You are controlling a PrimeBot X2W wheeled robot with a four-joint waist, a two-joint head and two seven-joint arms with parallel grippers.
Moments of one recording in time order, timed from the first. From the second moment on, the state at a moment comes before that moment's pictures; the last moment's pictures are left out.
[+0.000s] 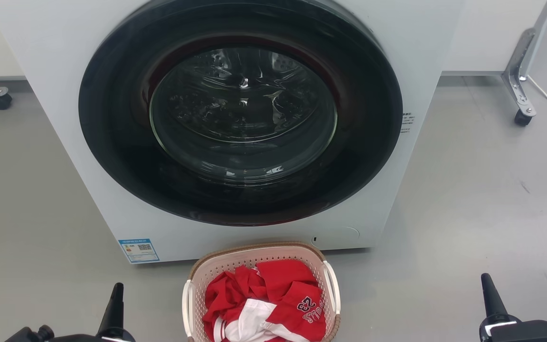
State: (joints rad) left arm 0.02 0.06 0.02 0.22 -1.16 -0.05 0.01; right arm -0.01 -0.05 -0.04 0.23 1.19 0.05 0.01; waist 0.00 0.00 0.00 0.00
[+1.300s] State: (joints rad) left arm -0.08 0.04 0.09 0.29 -1.60 -0.12 0.11; right arm -0.09 -0.04 -0.13 0.30 1.60 0.12 0.11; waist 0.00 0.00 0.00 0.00
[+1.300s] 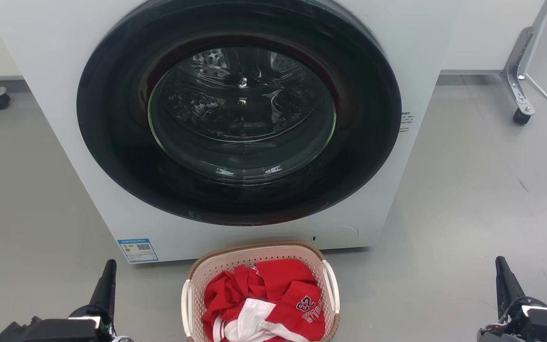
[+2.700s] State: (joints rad) left arm -0.08 0.04 0.09 0.30 -1.60 -0.12 0.11; right arm -0.09 -0.04 -0.13 0.30 1.60 0.12 0.11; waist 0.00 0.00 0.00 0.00
